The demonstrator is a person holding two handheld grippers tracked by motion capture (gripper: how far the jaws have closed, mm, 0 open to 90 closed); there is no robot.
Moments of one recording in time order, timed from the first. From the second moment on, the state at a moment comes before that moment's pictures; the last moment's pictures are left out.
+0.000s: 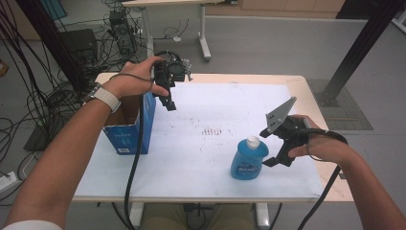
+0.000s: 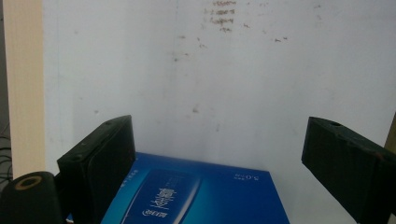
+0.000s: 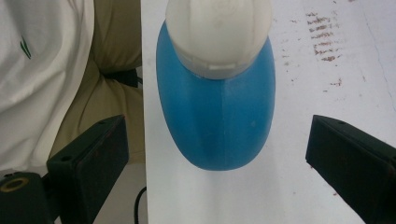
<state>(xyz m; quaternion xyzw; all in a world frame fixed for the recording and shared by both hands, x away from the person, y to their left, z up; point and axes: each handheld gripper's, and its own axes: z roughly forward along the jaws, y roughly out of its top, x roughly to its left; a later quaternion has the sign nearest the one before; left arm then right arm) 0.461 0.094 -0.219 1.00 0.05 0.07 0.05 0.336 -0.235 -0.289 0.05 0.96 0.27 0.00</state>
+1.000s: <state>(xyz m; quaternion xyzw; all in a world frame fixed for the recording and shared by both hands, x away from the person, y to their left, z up) 0.461 0.093 -0.227 1.00 0.05 0.06 0.05 0.338 -0.236 -0.303 0.05 0.96 0.28 -0.01</state>
